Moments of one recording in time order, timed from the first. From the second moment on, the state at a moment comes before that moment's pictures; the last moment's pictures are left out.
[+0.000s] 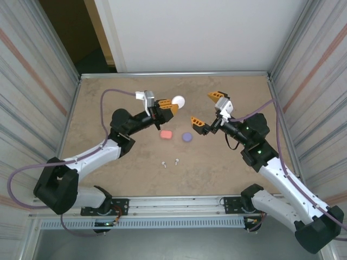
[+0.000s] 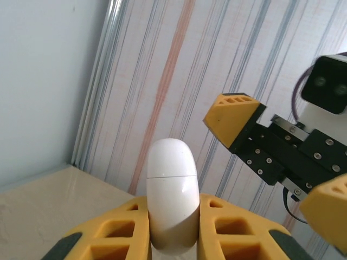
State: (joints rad) left arm -0.60 1.32 0.74 0.92 0.57 -0.45; right arm 0.52 0.85 0.76 0.24 -0.39 -0.14
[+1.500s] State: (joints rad) left arm -0.60 1.32 0.64 1.28 0.61 -0.39; right arm 0.54 1.20 0.96 0.43 -0.67 0.25
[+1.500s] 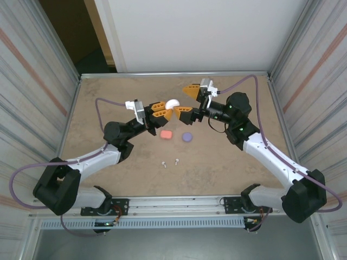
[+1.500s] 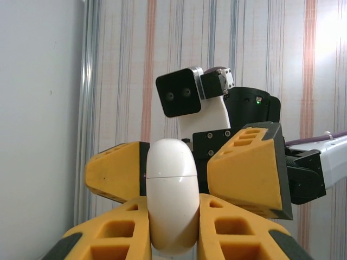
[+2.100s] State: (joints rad) left arm -0.59 1.32 0.64 1.28 0.60 -0.39; right arm 0.53 1.23 0.99 0.41 -0.66 0.25
